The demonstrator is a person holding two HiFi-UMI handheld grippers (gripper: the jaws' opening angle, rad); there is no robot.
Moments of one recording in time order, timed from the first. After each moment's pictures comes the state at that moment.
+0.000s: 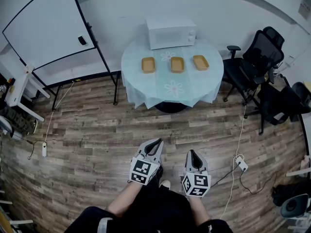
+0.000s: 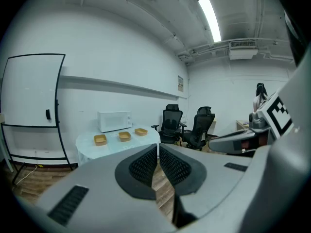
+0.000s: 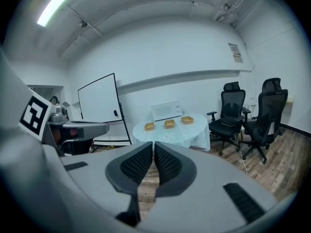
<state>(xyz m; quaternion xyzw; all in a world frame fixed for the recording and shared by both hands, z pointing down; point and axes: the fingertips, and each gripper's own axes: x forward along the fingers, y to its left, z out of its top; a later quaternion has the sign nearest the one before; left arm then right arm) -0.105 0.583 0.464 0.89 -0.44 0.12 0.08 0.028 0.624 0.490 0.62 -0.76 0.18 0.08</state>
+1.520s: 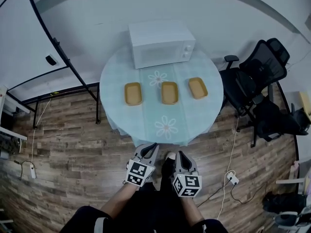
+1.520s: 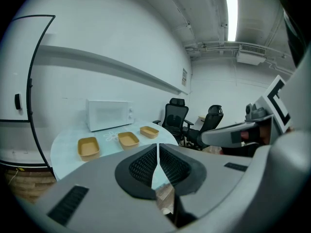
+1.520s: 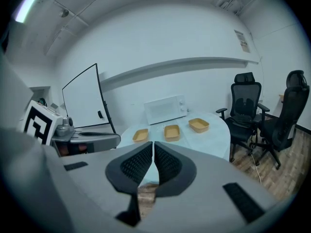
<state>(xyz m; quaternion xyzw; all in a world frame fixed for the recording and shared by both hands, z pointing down) -0.102 0.258 0.517 0.90 -0.39 0.14 0.13 -0.003 0.295 0.511 0.62 -0.75 0.21 0.09</state>
